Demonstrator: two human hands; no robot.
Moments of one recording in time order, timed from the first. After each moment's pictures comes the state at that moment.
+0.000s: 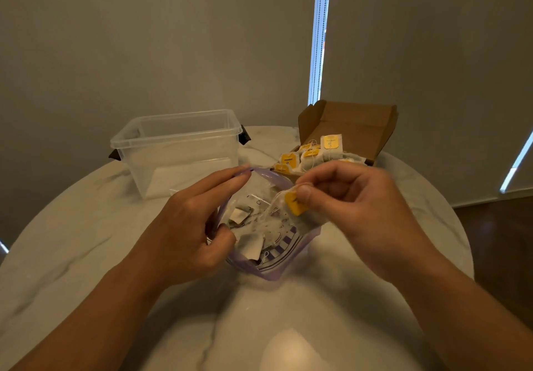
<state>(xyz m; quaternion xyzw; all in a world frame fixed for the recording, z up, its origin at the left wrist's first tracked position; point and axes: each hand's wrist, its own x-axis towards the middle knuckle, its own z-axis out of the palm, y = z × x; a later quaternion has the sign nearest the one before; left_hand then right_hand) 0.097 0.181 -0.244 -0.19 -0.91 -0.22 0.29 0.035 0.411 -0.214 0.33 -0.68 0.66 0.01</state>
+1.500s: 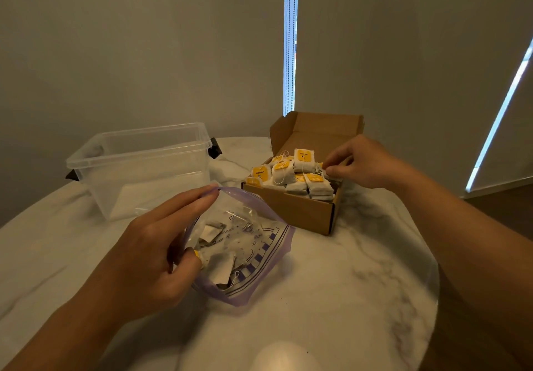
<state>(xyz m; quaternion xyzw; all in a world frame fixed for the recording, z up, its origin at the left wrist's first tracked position) 0.095 0.182 -0.242 -0.21 -0.91 -0.22 0.29 -0.131 0.467 -0.201 0.27 -0.92 0.26 0.09</state>
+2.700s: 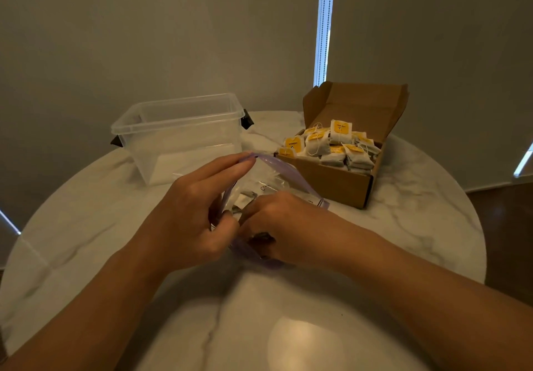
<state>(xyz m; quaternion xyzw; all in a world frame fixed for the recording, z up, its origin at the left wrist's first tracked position) 0.096 0.182 -0.241 -0.21 -0.91 -0.22 0.28 0.009 0.345 -0.257 0.62 -0.77 0.14 0.06</state>
